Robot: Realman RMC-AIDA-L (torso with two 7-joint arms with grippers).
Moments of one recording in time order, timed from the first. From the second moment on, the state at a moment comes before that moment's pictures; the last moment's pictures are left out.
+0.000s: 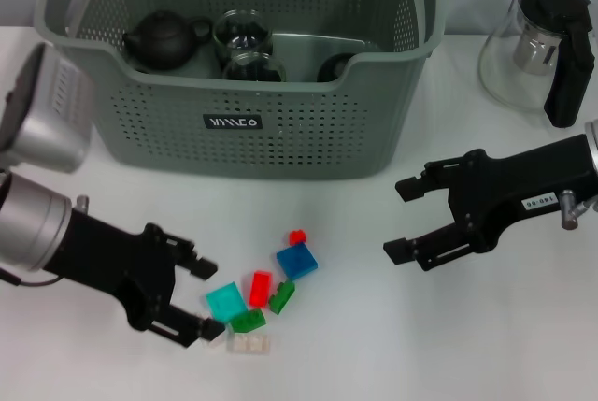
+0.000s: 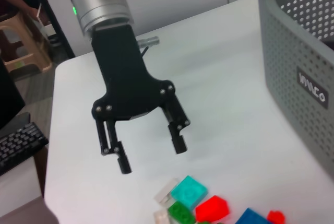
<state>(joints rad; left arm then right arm) -0.52 -2.16 0.82 1.14 2.49 1.84 -1.61 0.57 2.09 -1.09 -1.14 -2.12 -1.68 1.88</state>
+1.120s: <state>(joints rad) -0.51 -2.18 0.99 1.13 2.59 1.69 -1.74 0.63 2.08 -1.06 -1.09 -2.11 -1.60 1.85</state>
